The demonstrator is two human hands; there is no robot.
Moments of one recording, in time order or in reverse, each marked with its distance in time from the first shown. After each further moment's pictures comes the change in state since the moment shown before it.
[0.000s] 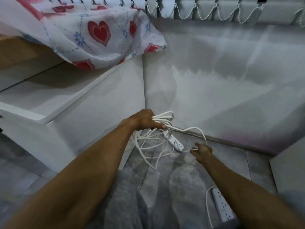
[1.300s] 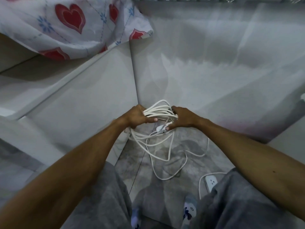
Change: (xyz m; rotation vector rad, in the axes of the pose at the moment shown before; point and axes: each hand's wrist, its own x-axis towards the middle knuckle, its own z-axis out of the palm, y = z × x) left_hand 0.006 -0.001 0.037 -0.249 0.085 0.040; right_hand -0.043 -0.089 0.042 -1.560 -0.631 -0.949
